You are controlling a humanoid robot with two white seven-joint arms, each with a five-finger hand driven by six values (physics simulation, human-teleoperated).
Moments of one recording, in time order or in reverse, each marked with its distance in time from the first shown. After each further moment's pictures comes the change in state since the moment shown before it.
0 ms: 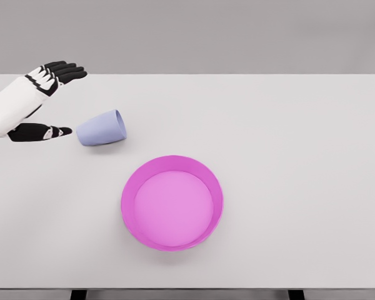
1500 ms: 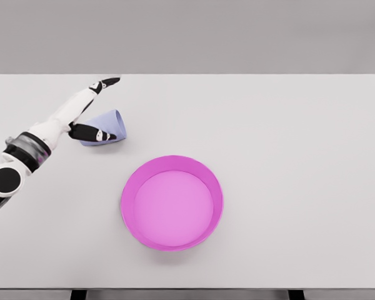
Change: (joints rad) left arm -0.221 -0.152 -0.374 -0.049 0.305 0.726 0.004; right arm 0.000 0.000 0.000 0.001 0.000 0.001 -0.001
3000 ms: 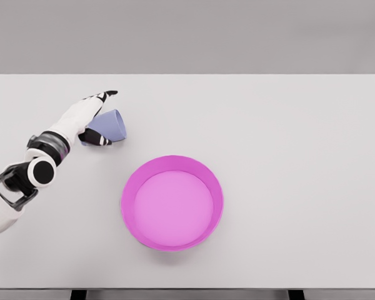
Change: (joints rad) left arm -0.150 -0.063 -0.209 0.074 -0.141 0.324 0.014; right arm 0.000 0.000 0.000 0.000 0.000 0.000 0.000
